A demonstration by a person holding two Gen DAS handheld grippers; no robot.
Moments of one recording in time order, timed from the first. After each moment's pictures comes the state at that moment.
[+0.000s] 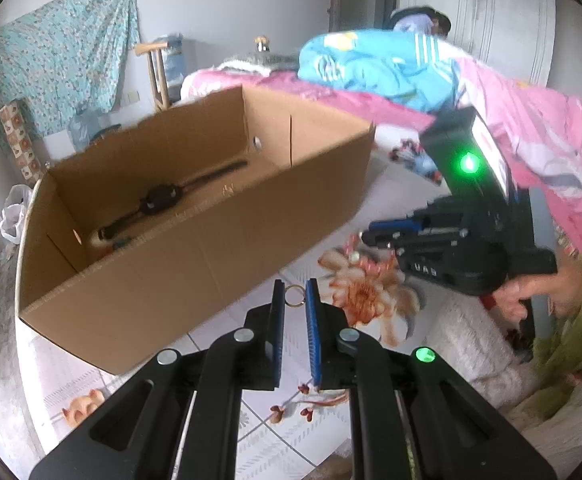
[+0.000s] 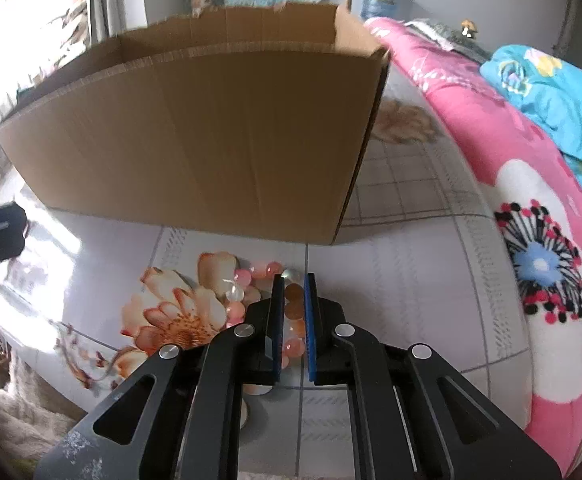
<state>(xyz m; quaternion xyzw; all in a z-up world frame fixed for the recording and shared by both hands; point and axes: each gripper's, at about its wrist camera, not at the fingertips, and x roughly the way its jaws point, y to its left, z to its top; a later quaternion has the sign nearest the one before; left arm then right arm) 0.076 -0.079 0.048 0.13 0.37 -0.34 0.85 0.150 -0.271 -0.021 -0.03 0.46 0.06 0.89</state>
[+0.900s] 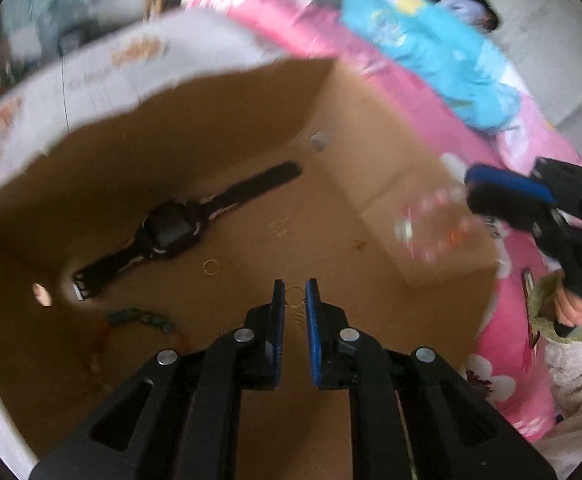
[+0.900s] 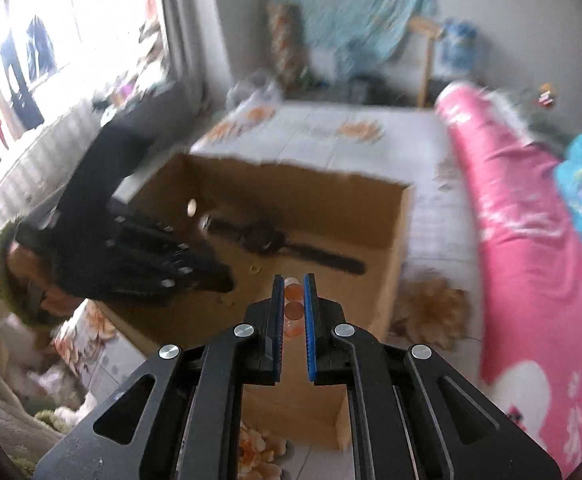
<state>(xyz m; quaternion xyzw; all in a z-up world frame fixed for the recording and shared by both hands) 0.296 -0.101 0.032 0.06 0.58 -0.36 0.73 0.284 -0.257 0.095 -0.04 0.44 0.23 0.87</state>
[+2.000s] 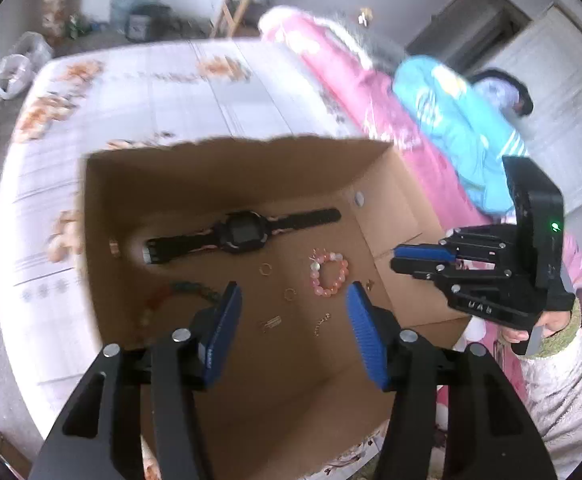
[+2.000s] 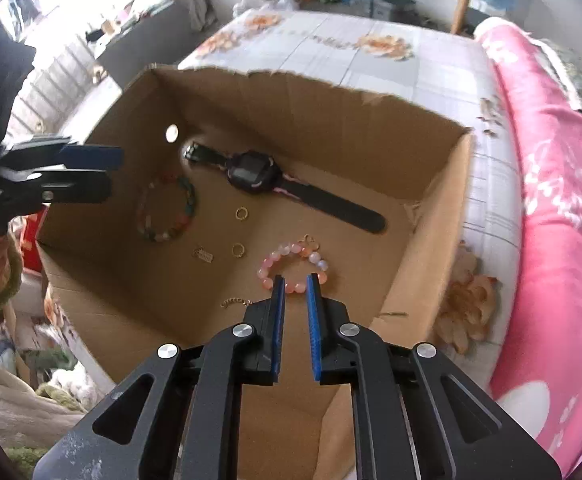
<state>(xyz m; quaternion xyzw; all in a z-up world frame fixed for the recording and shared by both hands) 0.284 -0.019 0.095 -0.07 0.54 -0.29 0.79 0.320 -0.236 0.060 -0.07 0.56 0.24 0.79</state>
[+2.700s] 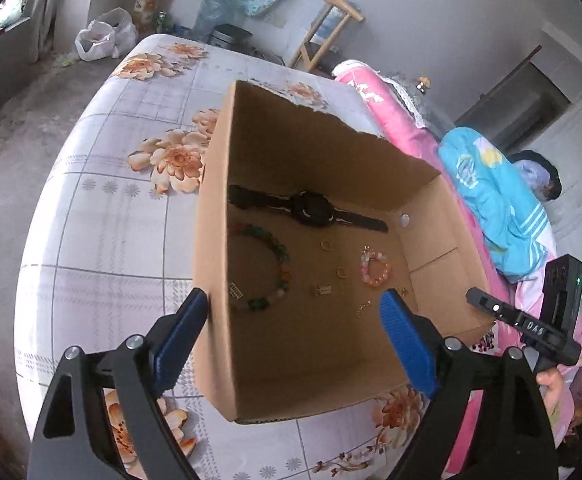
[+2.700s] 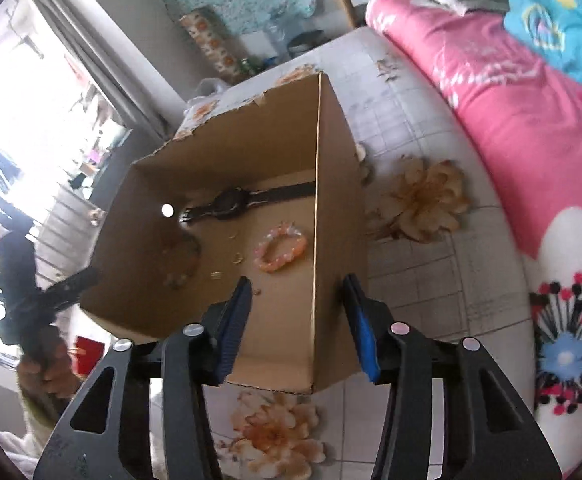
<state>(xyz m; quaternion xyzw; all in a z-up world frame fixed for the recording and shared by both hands) 0.213 0.044 0.060 -0.17 0.49 -0.18 0.83 0.255 -0.304 0.048 0.16 0.49 0.15 0.85</state>
